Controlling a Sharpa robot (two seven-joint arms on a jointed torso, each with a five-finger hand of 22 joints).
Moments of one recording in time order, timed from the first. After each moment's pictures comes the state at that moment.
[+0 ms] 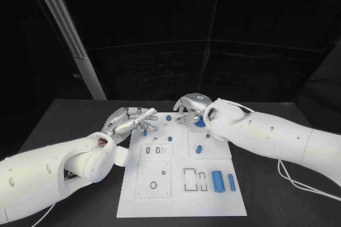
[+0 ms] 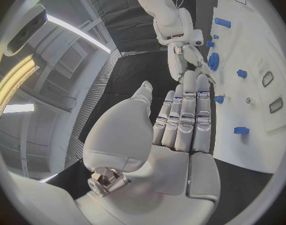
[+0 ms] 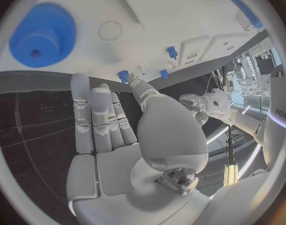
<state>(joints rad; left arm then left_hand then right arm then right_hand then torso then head) 1.22 -0.87 -0.10 1.62 -0.07 -0.33 0.43 1.30 0.02 -0.03 0.19 0.10 0.96 0.21 0.11 0.07 1.09 0.14 0.15 0.08 1.23 0.08 0.36 0.38 0.17 1.02 0.19 0.38 0.18 1.23 -0.54 0.03 1.17 -1.65 -0.32 -0.02 1.25 -0.07 0.25 -0.05 0.11 0.88 0.19 0.10 0.08 1.11 0.11 0.21 0.10 1.44 0.02 1.02 0.70 0.17 1.15 0.13 1.05 0.60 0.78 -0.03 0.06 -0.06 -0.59</state>
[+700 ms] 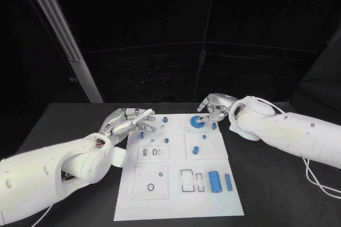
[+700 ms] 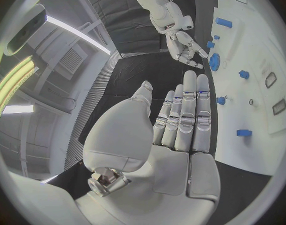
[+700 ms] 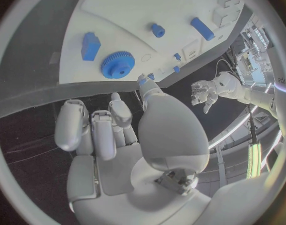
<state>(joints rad) 1.22 -0.87 -0.10 1.62 -0.07 -0.32 0.43 1.31 0.03 -0.03 0.18 0.10 0.95 0.21 0.11 0.07 1.09 0.14 0.15 0.08 1.23 0.08 0.36 0.38 0.17 1.02 0.19 0.38 0.18 1.24 -0.75 0.05 1.30 -1.46 -0.21 -0.13 1.23 -0.11 0.06 0.13 0.24 0.88 0.16 0.10 0.07 1.34 0.08 1.21 1.12 1.47 -0.01 1.48 1.31 0.09 1.38 0.09 1.39 1.15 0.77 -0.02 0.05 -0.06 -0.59</state>
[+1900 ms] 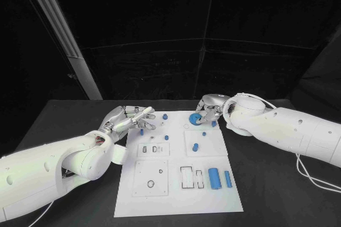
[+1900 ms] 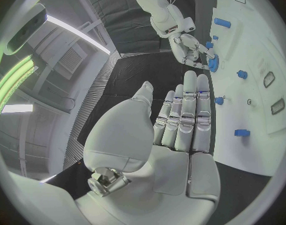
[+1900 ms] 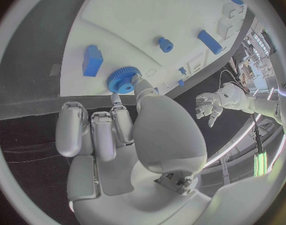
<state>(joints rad) 1.22 -0.86 -0.10 1.60 -0.07 -0.31 0.43 1.31 0.03 -0.03 0.18 0.10 0.95 0.21 0.11 0.07 1.09 0.14 0.15 0.08 1.22 0.08 0.36 0.39 0.17 1.02 0.19 0.38 0.18 1.25 -0.69 0.05 1.24 -1.54 -0.09 -0.18 1.36 -0.06 0.08 0.12 0.22 0.92 0.16 0.13 0.08 1.42 0.07 1.37 1.31 1.47 0.00 1.52 1.31 0.08 1.40 0.10 1.44 1.24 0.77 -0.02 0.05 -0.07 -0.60</state>
